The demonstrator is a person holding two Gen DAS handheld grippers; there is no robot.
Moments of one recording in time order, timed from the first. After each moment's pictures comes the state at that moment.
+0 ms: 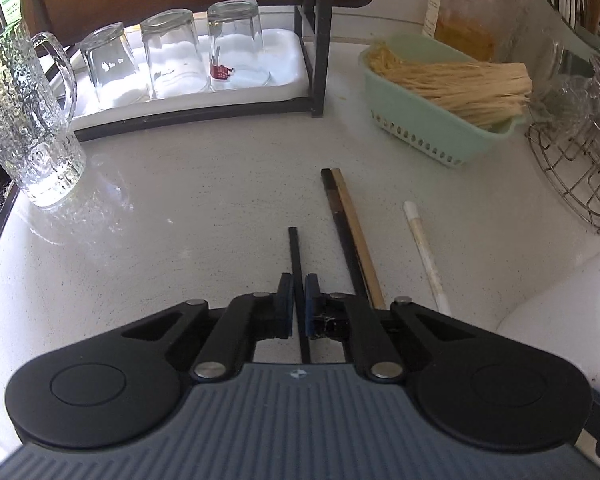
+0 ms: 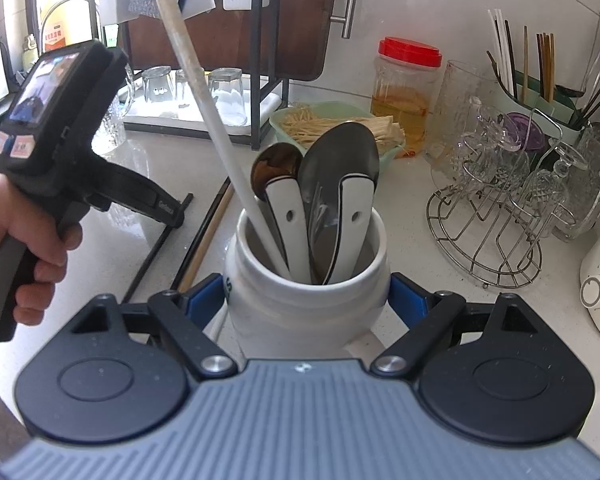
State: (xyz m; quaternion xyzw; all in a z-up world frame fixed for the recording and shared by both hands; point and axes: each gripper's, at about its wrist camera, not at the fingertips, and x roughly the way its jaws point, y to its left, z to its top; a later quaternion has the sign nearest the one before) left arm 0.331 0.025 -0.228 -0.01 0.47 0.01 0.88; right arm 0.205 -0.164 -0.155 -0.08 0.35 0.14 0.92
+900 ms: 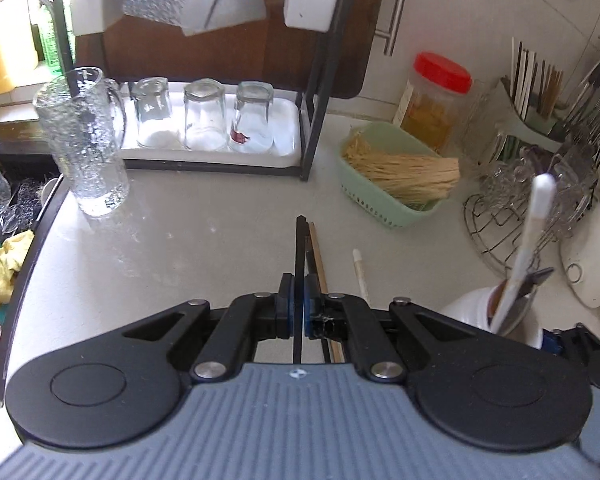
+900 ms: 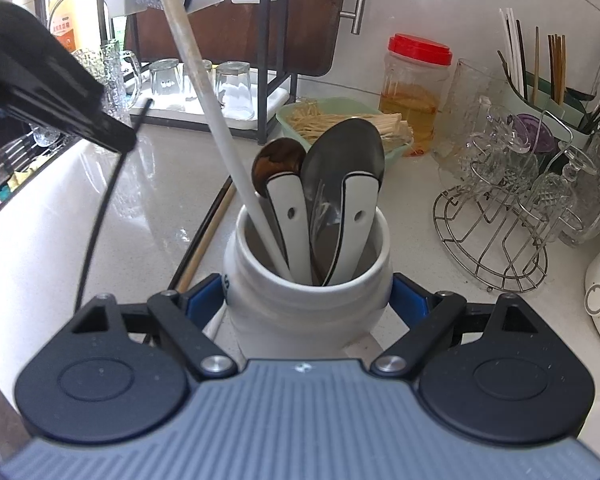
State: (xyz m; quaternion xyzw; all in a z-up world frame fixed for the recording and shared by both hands) left arm 0.264 0.035 -0.124 -0.08 0.42 0.00 0.90; right arm 0.209 -0.166 -0.158 -0.09 0.35 0.16 0.92
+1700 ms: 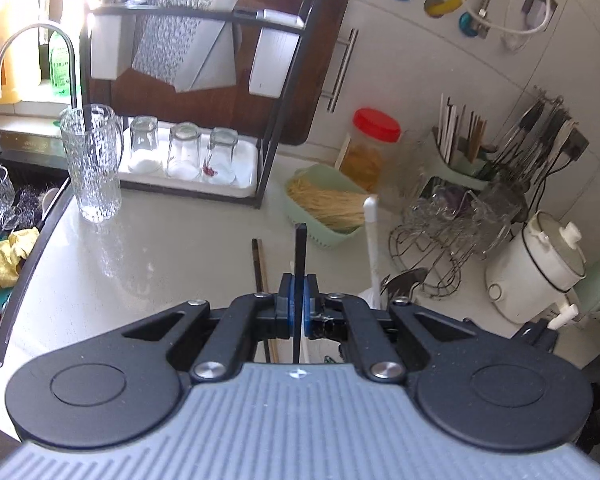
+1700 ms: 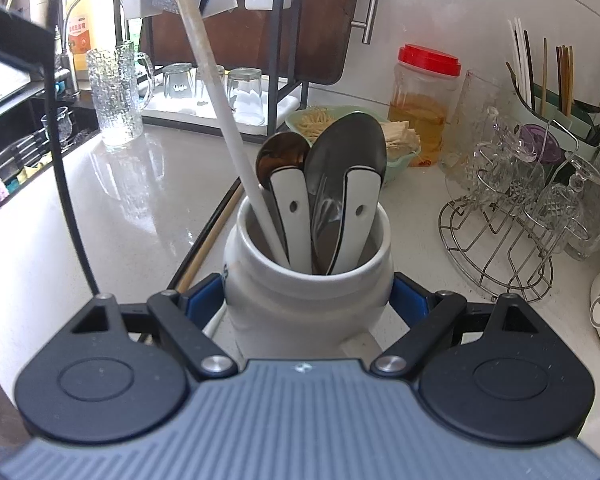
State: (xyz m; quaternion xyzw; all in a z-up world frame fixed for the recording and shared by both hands) left arm 0.171 0.019 -0.049 -0.13 0.36 -0.04 0.92; right arm 0.204 -0.169 -0.163 -0.10 0.33 0.18 0.92
